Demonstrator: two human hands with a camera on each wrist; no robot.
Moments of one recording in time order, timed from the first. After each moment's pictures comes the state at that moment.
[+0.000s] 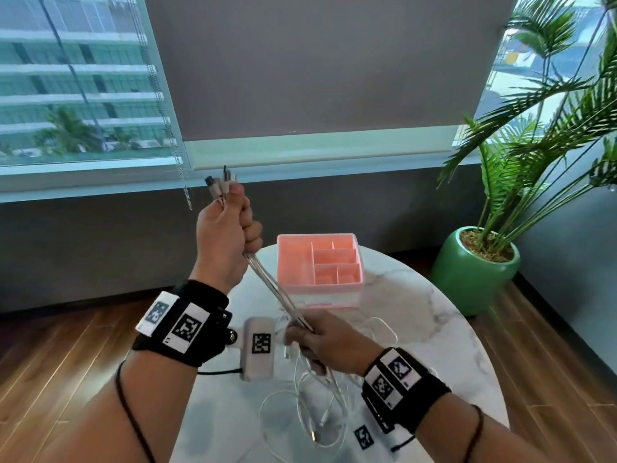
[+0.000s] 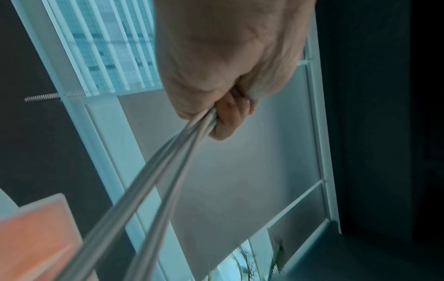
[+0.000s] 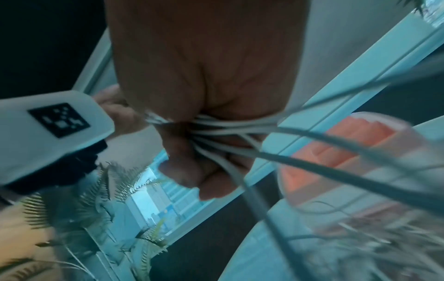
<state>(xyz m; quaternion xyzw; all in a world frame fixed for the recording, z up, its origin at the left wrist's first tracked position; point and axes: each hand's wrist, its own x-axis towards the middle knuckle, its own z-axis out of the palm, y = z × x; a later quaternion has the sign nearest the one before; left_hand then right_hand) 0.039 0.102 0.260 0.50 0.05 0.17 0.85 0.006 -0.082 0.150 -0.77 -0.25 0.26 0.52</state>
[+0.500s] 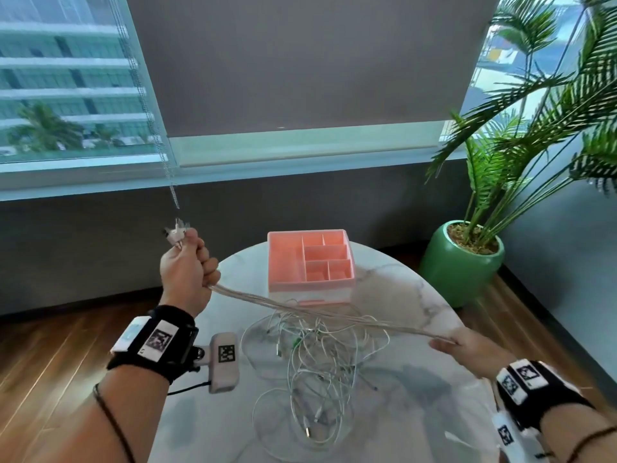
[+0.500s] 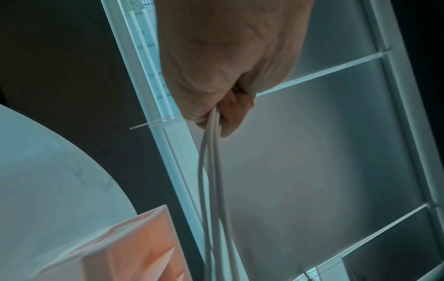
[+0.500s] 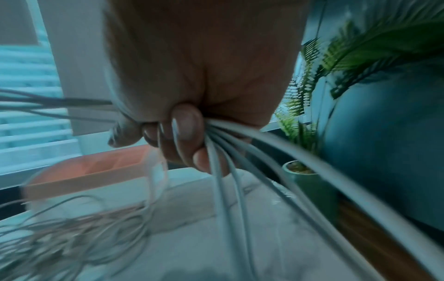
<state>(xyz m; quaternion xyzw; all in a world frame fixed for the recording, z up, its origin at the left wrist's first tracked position) 0.050 0.161 0.176 0.46 0.17 0.19 0.85 0.041 -0.331 0.083 -0.94 -0.04 0.20 0.28</state>
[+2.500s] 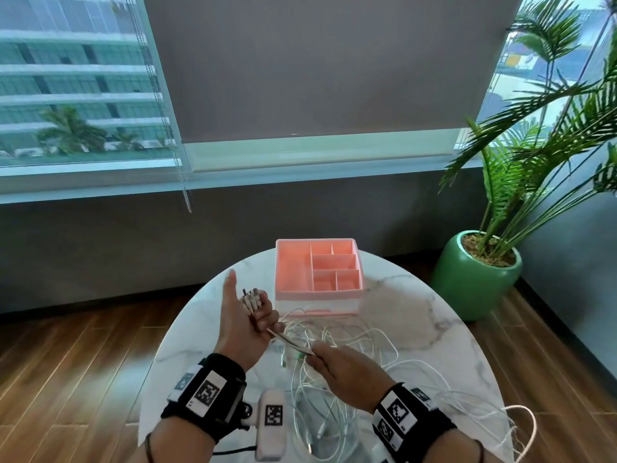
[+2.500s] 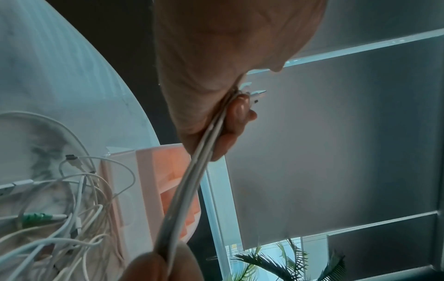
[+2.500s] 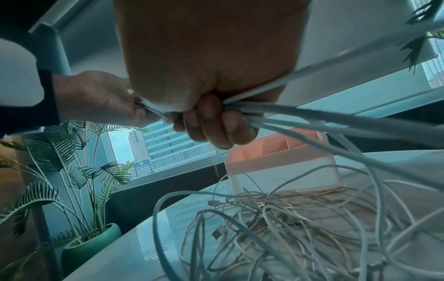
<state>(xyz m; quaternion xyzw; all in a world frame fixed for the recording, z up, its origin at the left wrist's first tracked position) 0.017 0.087 0.143 0.36 0.21 -0.01 0.91 0.013 -0.117 0.081 -0.92 -0.32 0.10 0.22</state>
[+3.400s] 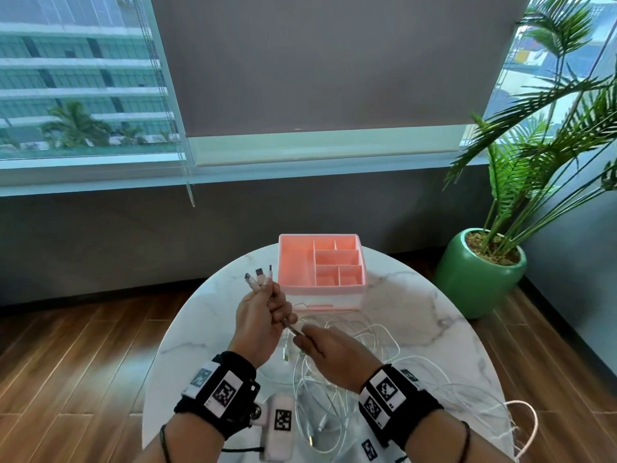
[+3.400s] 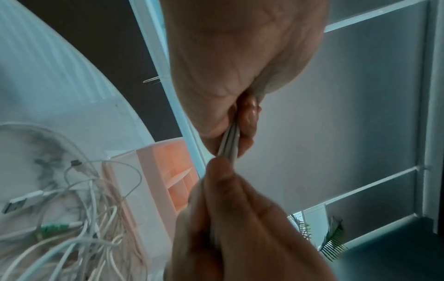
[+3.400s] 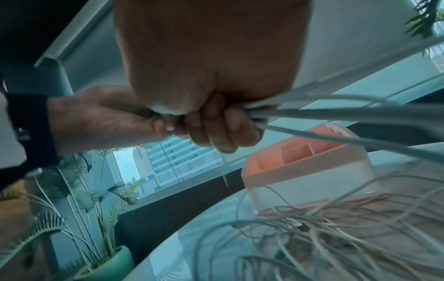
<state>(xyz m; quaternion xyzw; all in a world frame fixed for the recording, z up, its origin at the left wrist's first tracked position) 0.017 0.071 0.133 0.41 0.16 0.02 0.90 0.019 -0.093 0.105 -0.90 -0.32 0.12 0.28</state>
